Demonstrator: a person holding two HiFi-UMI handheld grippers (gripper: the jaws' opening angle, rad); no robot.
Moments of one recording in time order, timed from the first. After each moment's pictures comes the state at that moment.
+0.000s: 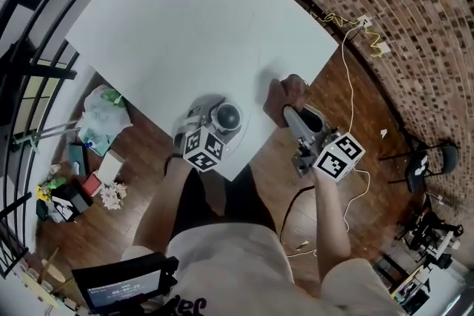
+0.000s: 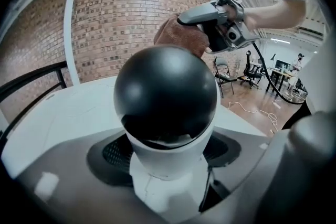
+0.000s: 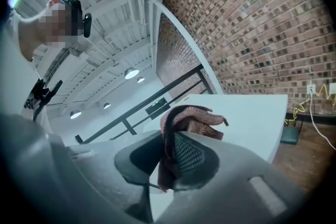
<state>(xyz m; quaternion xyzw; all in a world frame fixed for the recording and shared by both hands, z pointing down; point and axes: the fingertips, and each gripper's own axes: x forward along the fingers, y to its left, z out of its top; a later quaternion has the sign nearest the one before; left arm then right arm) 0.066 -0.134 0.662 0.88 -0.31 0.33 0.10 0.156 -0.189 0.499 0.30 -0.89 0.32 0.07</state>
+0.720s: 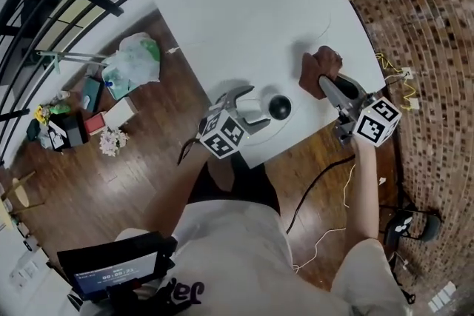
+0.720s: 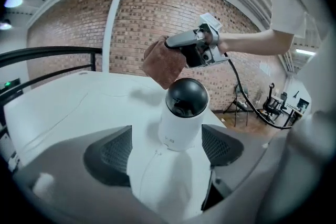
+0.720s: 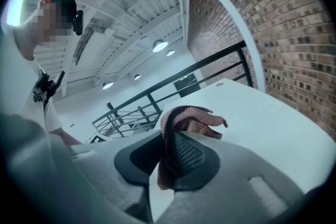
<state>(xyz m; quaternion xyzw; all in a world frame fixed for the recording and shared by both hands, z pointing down) 0.012 -0.120 0.630 0.85 -0.42 0.22 0.21 0.054 -0.253 0.498 0.10 -0.94 0.26 0.20</state>
